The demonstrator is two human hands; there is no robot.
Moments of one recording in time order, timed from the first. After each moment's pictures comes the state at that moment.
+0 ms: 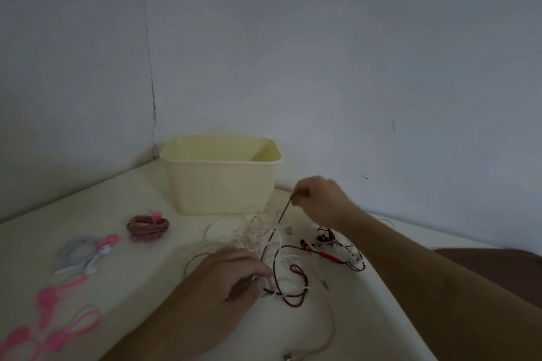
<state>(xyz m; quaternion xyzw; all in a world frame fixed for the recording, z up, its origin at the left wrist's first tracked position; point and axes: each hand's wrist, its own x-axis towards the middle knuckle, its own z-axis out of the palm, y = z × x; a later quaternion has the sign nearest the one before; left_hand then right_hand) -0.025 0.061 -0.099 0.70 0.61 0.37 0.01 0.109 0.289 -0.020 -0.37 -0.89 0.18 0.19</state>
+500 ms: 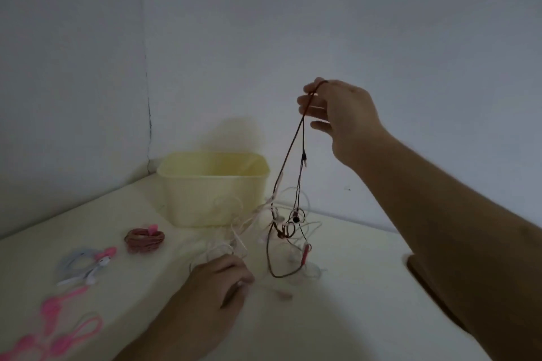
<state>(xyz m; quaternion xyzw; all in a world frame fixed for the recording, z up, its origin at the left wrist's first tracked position) -0.025 0.062 -0.113 0.68 0.63 0.37 -0.03 0.132 0.226 0.149 -0.27 -0.65 0.49 0.52</state>
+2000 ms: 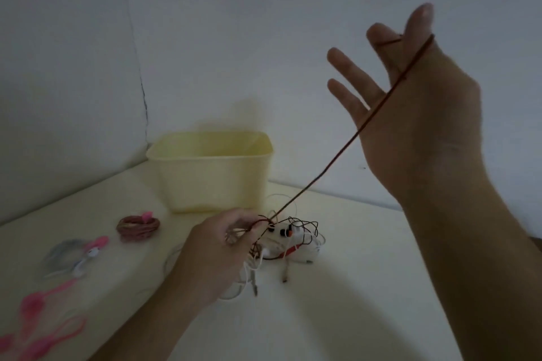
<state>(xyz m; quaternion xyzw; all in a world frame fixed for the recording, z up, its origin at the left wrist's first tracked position) -0.005 0.095 -0.065 0.48 0.68 0.54 0.11 0.182 0.182 0.110 -0.04 -0.51 0.63 0.59</state>
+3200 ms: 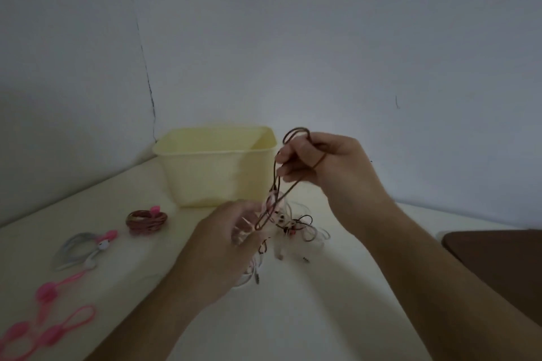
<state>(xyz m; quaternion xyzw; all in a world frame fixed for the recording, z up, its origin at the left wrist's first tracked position) -0.008 0.090 -0.072 0.52 0.68 0.50 0.09 0.137 0.224 0.016 -0.15 -0.67 0.58 0.45</state>
